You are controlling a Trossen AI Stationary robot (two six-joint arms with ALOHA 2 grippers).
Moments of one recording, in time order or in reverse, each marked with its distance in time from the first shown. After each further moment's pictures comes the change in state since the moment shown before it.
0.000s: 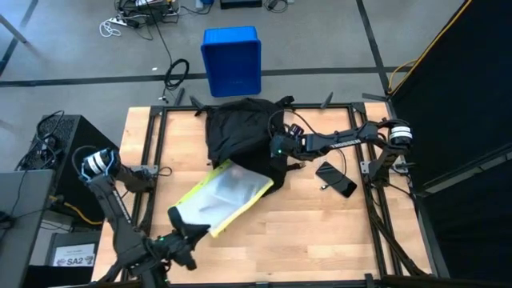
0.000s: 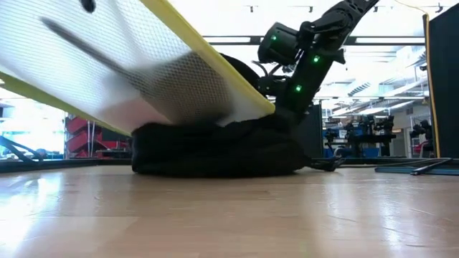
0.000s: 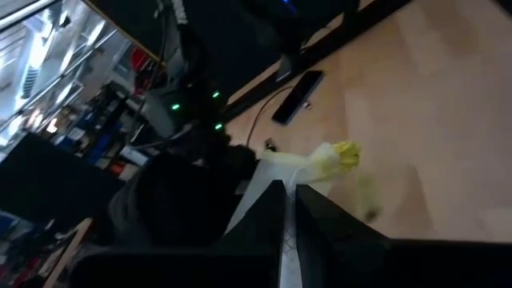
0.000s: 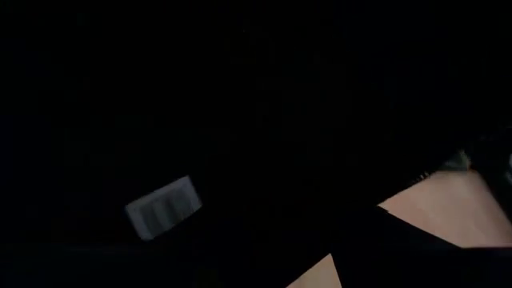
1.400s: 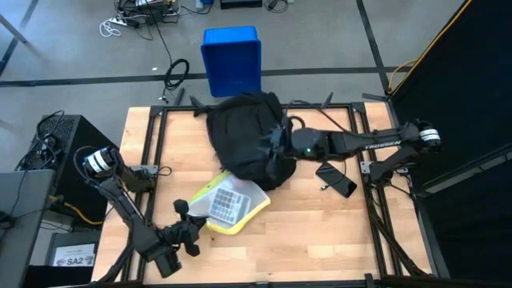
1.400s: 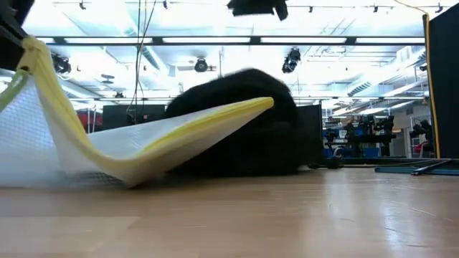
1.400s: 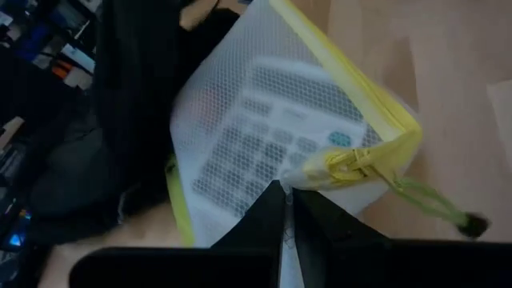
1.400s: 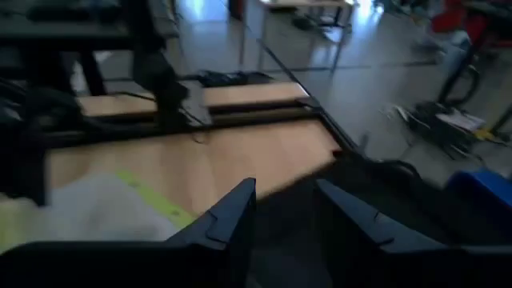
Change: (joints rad) left arm 0.085 -0.006 -0.348 0.187 0.270 -0.285; right arm 0.269 -0.274 0.254 0.128 -0.136 -0.118
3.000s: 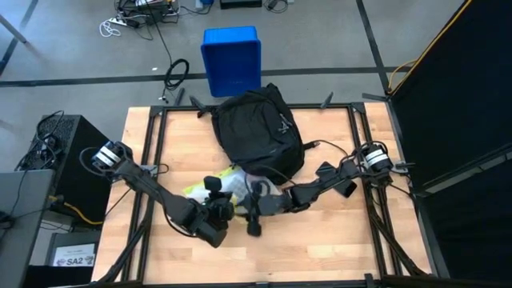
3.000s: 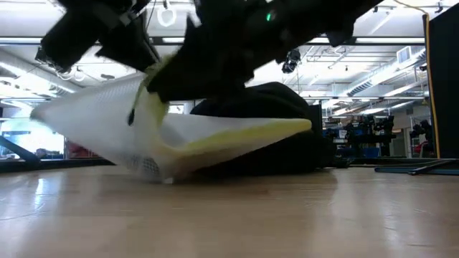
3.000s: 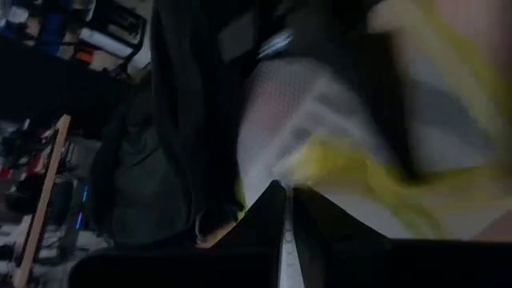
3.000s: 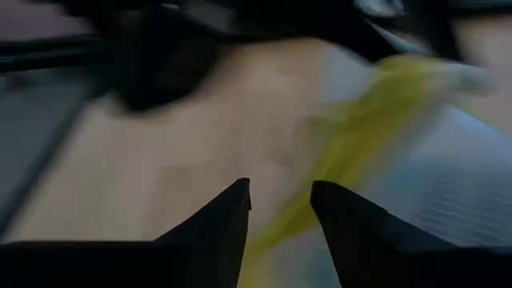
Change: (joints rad) left arm 0.423 0.001 0.185 0.110 0.140 0.684; right arm 0.231 0.563 -0.046 0.450 -0.073 0.238
